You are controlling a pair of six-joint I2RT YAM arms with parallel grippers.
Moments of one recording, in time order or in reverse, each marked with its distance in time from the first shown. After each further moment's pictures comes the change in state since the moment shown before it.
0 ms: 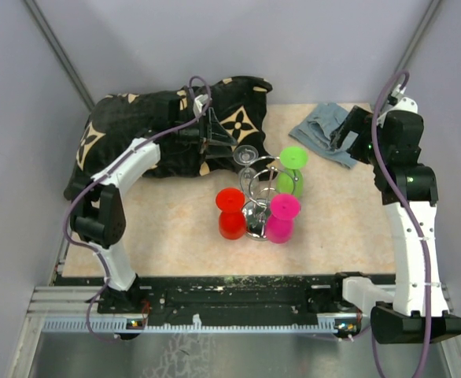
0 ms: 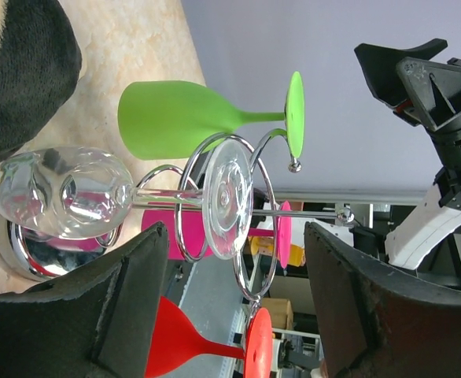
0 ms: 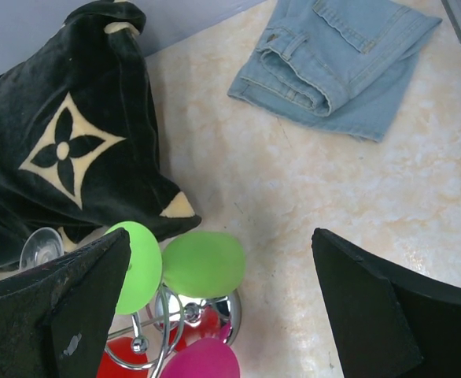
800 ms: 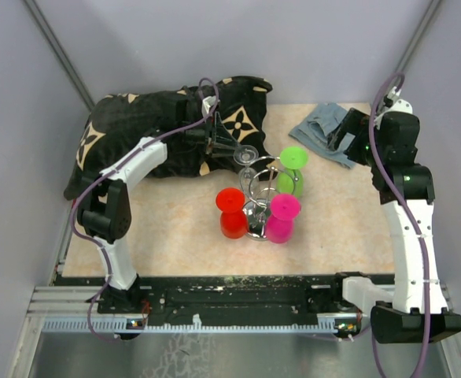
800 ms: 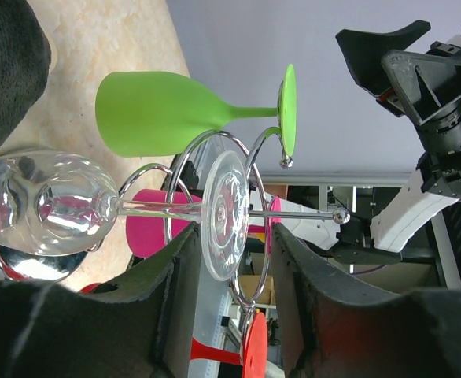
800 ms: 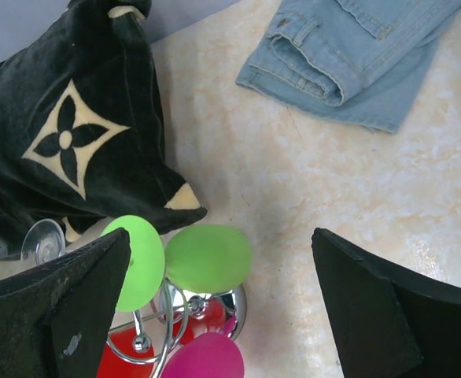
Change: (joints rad) left arm -0.028 0.072 0.035 0.067 0.067 -0.063; right arm 0.000 0.003 -0.034 0.015 -0.037 0.009
